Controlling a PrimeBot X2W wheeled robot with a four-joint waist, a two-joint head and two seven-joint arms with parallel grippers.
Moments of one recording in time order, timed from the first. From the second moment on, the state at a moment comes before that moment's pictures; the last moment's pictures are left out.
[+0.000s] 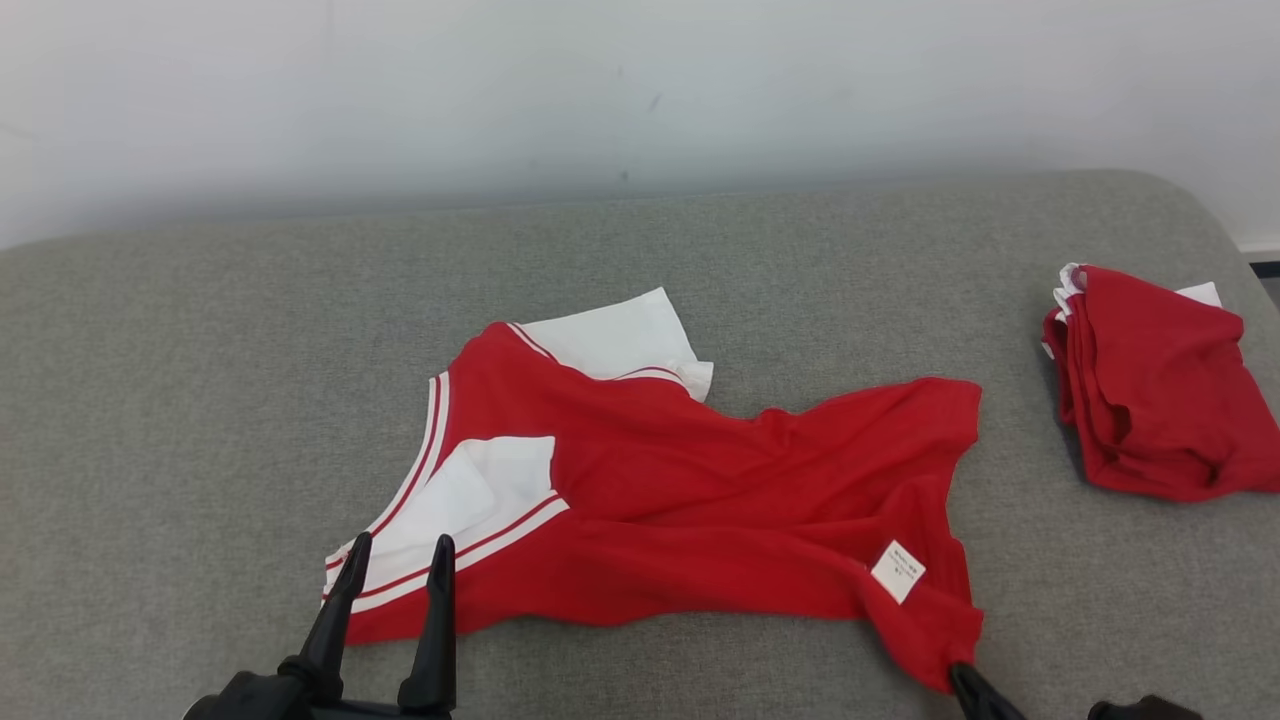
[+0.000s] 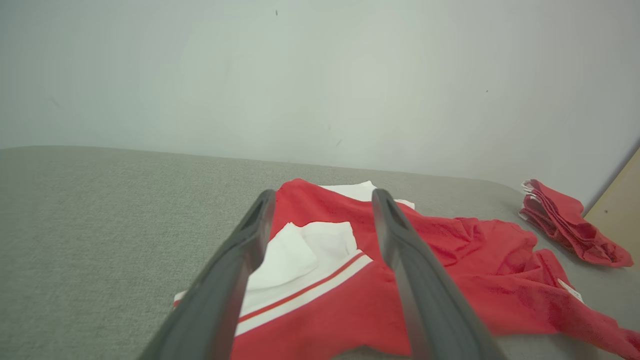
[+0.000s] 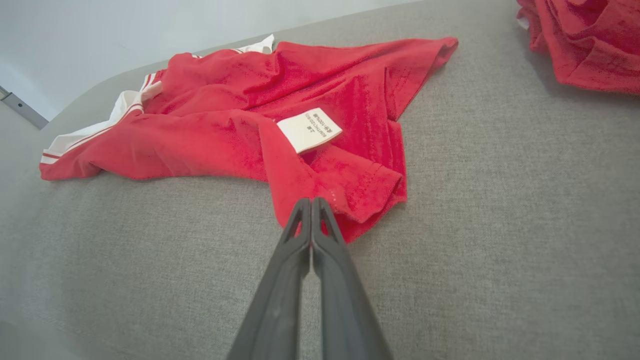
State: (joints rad) left arm 0.00 0.19 -0.27 0.00 -0.40 0.01 -0.26; right arm 0.15 -0.38 0.29 0.07 0.54 0.13 -0.08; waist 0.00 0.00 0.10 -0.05
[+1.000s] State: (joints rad) left arm 0.00 0.19 -0.27 0.01 -0.39 -0.01 -0.26; right arm 0.20 -0.33 0.35 0.20 0.87 0.13 -0.06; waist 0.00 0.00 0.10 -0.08
